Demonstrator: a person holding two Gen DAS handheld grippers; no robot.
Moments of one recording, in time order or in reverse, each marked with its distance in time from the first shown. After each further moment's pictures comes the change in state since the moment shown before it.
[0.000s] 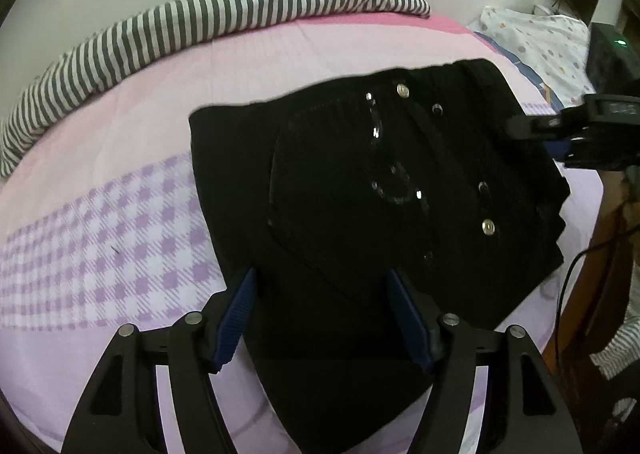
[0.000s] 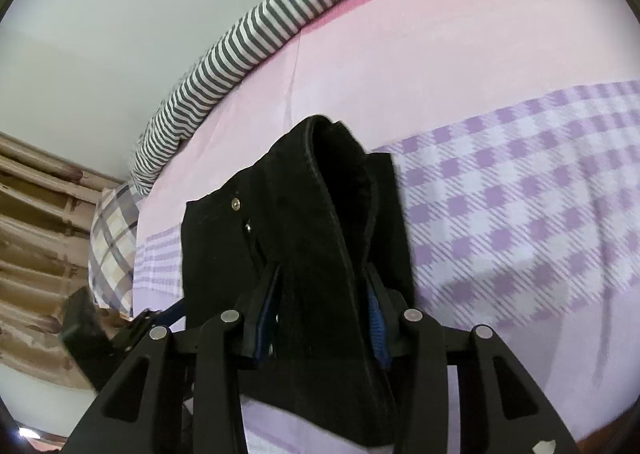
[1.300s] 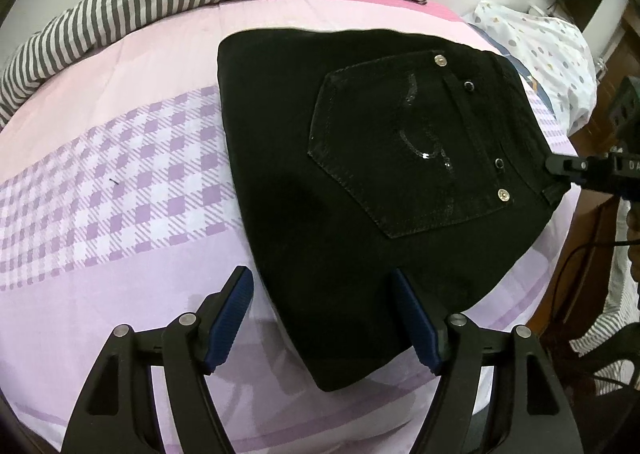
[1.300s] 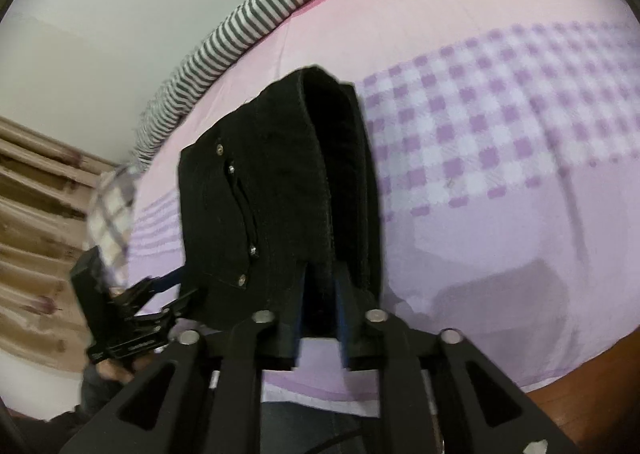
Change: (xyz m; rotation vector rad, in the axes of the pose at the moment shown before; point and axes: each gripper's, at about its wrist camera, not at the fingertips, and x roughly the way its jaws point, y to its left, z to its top) left arm -0.015 0.019 -0.038 -0.044 0.055 -0.074; right arm -0.011 -0.013 -0.045 -0.042 0.010 -0.081
